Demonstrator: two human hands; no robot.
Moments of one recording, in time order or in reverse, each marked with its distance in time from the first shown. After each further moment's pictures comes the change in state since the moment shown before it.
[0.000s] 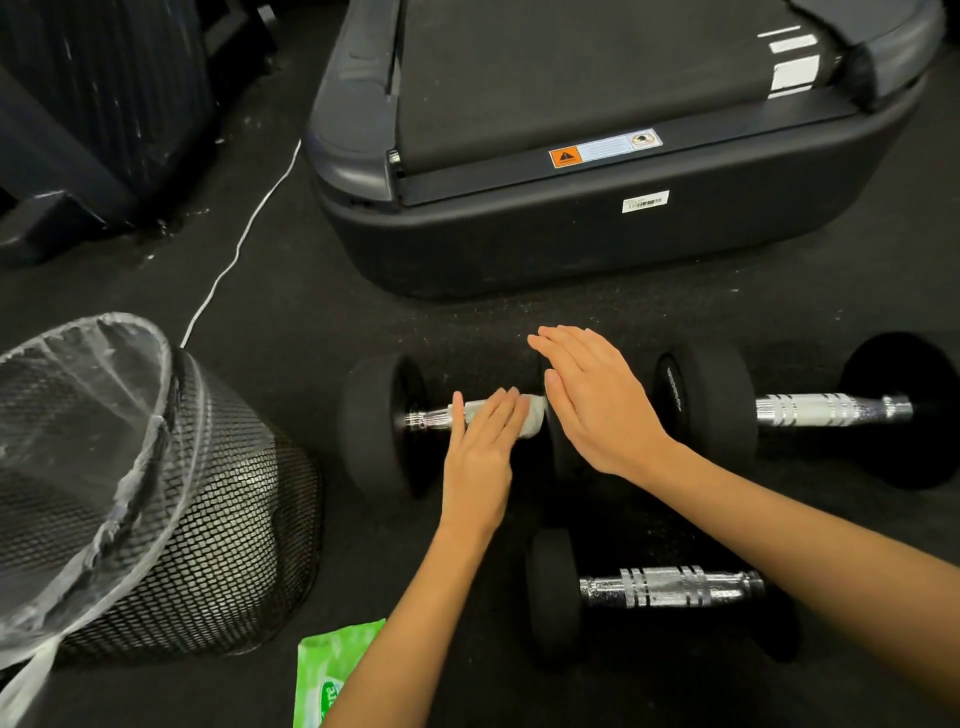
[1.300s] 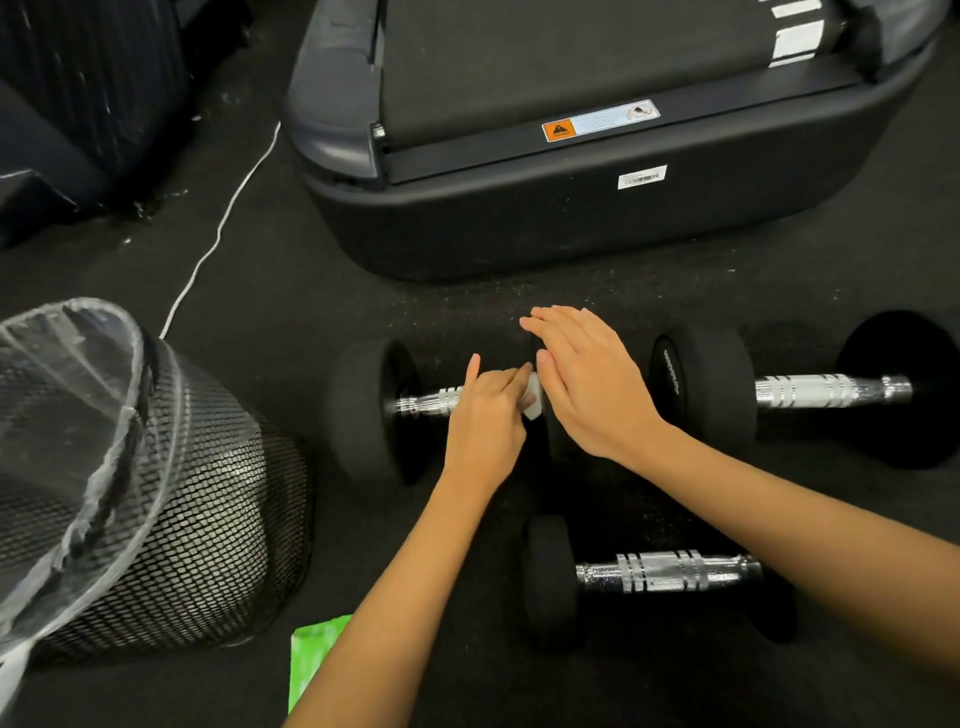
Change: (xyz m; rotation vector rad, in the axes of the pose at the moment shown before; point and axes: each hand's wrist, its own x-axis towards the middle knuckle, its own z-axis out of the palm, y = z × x) left_hand 0.035 0.004 0.003 -0.055 -0.166 -0.068; right_hand 0.003 0.001 0.005 -0.008 0.028 0.016
